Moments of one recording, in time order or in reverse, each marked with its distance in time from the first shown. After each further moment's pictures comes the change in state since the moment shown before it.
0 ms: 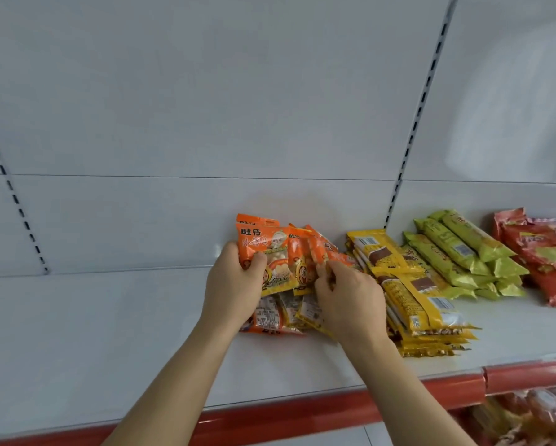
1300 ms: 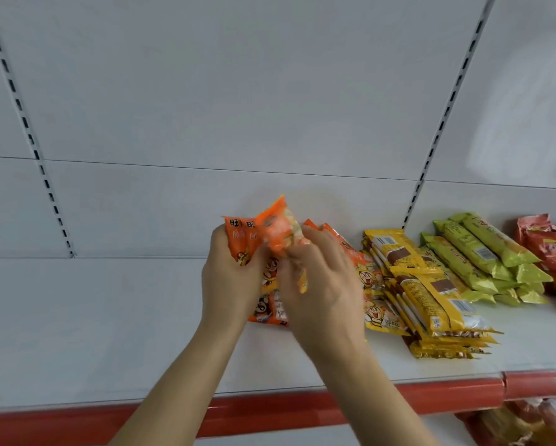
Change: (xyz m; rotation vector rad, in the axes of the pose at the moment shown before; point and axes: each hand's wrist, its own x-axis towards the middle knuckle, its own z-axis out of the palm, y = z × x) left_hand -0.008 -0.009 -0.023 -0.159 0.186 0.052; right_hand -0.029 -0.074 -0.004 0.344 0.365 -0.393
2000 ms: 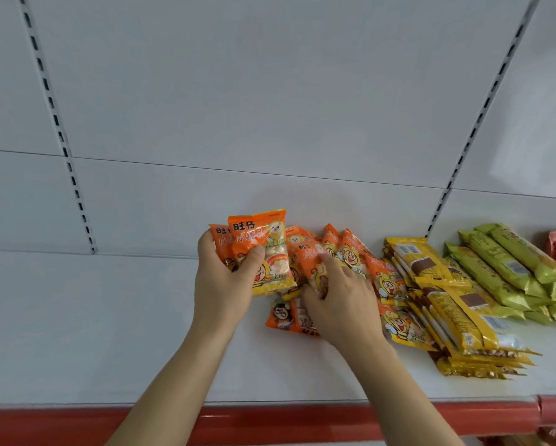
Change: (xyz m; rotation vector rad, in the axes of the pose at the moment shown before) left_hand 0.016 -0.024 -0.033 -0.146 0.037 -0.048; right_hand -0.001 0.030 0.023 -0.244 -0.599 0.335
